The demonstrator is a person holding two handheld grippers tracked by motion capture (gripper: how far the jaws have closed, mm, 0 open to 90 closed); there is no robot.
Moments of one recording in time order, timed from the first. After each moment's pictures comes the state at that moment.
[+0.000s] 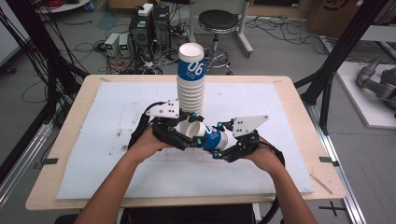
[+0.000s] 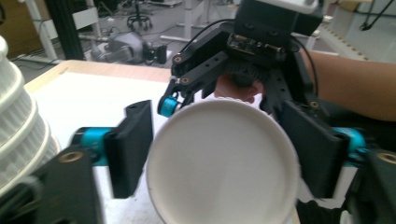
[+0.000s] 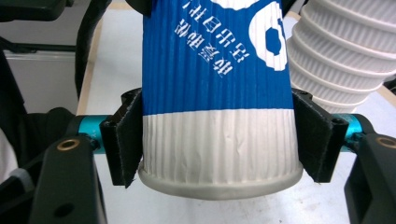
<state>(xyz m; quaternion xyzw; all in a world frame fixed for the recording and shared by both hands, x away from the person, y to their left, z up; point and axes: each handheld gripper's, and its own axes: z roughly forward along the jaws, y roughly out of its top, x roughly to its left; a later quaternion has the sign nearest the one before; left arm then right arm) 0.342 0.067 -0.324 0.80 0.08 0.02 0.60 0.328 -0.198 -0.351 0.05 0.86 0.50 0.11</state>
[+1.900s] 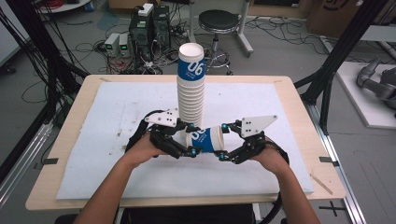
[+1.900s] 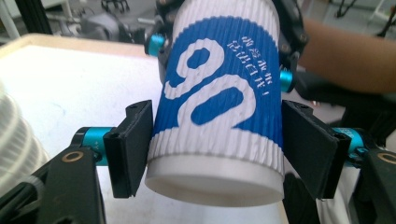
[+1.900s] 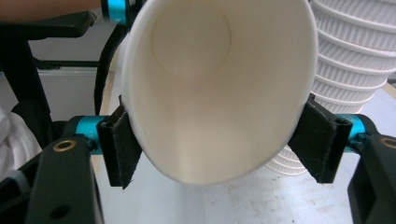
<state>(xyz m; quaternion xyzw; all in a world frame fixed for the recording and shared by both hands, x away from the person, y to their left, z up) 0.340 0.075 -0.351 0.81 0.05 -0.02 0.58 0.326 -0.215 -0.351 0.04 0.85 0.52 0.08</state>
